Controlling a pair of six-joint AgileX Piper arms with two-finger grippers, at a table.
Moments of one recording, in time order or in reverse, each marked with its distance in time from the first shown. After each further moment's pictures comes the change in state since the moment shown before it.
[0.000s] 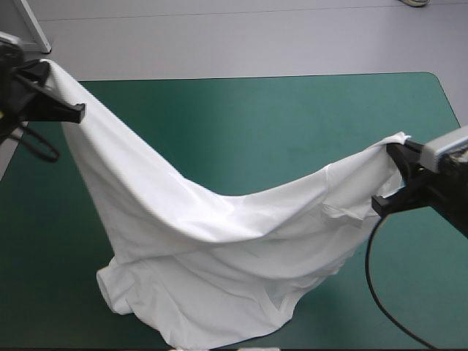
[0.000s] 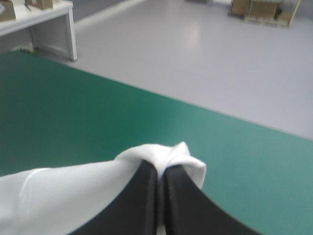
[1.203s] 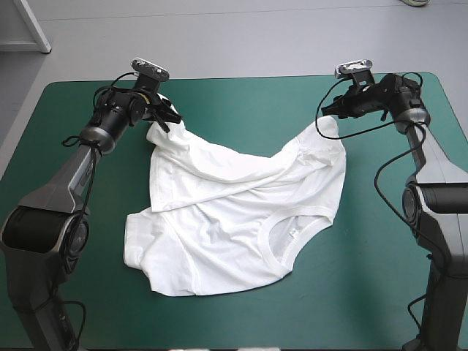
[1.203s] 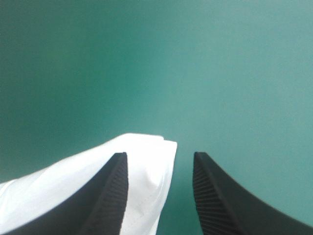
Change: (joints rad) left arm 0.000 0.778 -0.041 -0.056 -0.313 -0.004; right arm -0.105 1.400 -0.840 0.014 0.047 -0.082
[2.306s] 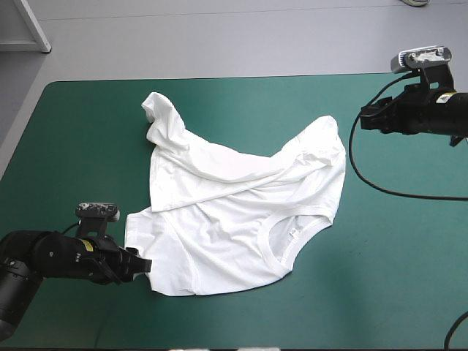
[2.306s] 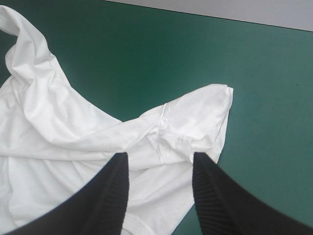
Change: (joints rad) left arm 0.000 -1.029 0.991 -0.390 0.565 -0.179; right arm -0.092 -0.843 0.439 0.129 0.278 0.060
